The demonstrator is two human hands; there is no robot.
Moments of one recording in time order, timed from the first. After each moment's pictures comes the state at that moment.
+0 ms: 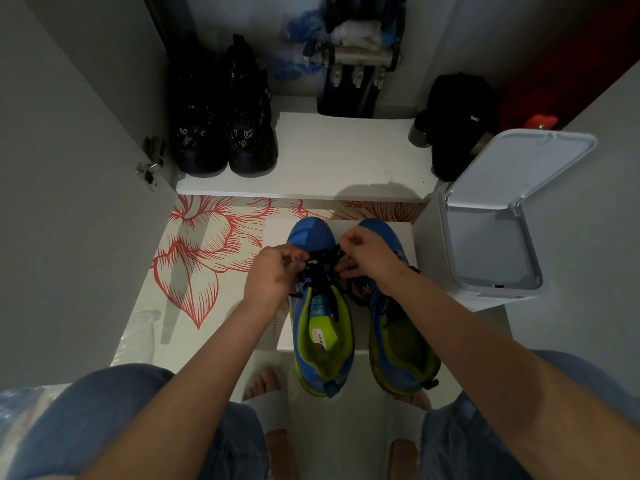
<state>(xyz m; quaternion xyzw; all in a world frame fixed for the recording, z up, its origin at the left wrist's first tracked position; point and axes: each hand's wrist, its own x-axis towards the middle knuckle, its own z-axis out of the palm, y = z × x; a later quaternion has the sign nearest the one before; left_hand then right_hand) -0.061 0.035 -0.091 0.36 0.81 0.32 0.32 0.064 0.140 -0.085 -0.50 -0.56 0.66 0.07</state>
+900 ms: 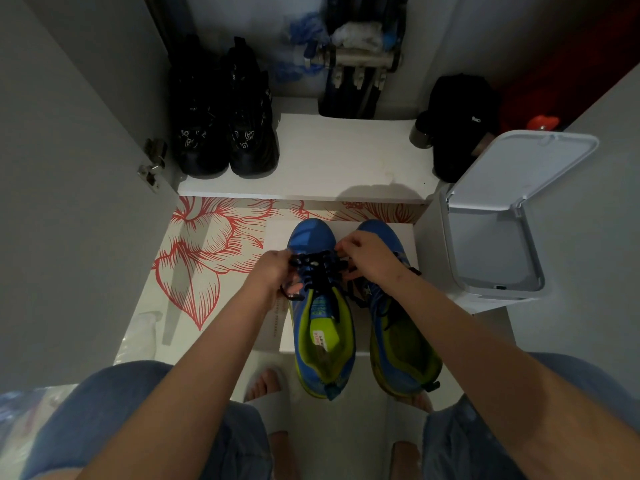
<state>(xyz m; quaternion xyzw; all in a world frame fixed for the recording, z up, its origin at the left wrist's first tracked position) -0.061 0.046 -0.076 0.01 0.71 0.45 0.54 0.061 0.144 -0.089 -0.50 -0.66 0.56 0.03</state>
